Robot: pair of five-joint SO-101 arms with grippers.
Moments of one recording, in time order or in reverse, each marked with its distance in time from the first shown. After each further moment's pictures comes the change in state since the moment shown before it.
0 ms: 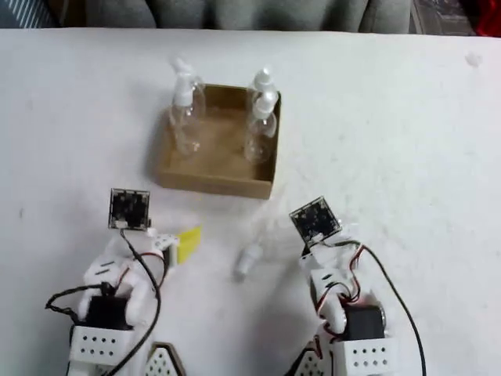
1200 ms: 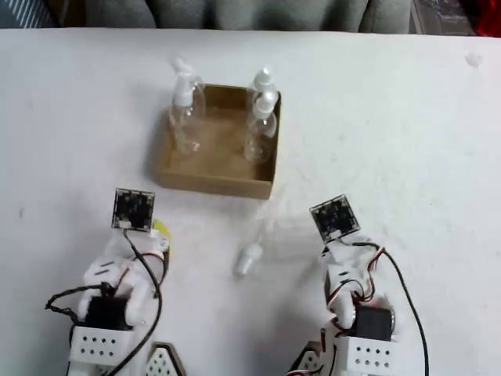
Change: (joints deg) left arm 0.0 -0.4 0.0 0.2 -3.5; right arm 10.8 0.0 0.3 0.0 4.1
